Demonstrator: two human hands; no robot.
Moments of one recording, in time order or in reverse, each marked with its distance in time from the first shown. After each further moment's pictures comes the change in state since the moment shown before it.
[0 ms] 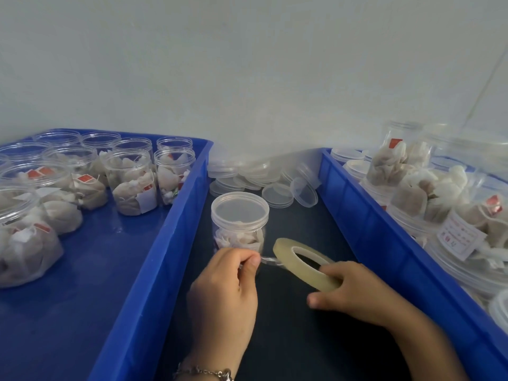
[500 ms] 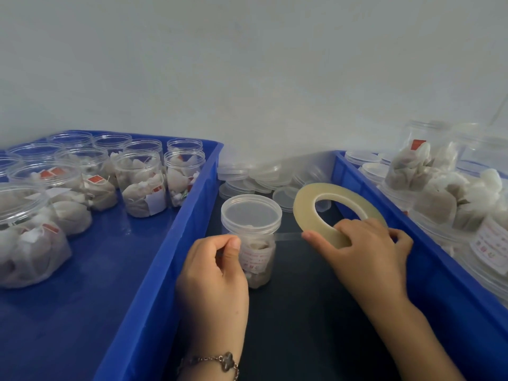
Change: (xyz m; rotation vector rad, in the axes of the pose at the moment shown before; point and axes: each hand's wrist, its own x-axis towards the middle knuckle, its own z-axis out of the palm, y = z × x) left_hand 0.016 -0.010 0.008 -0.068 0.285 -0.263; right_hand 0.026 -0.034 0.003 -0.355 0.822 -0.034
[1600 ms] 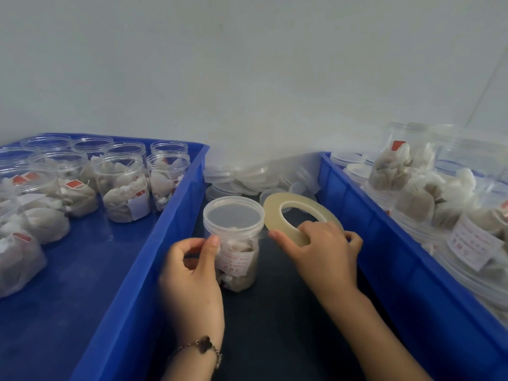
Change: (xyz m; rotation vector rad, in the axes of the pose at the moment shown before) left_hand 0.005 -0.012 0.016 -0.195 0.030 -0.365; right_hand 0.009 -0.012 0.032 0.042 -0.048 -0.023
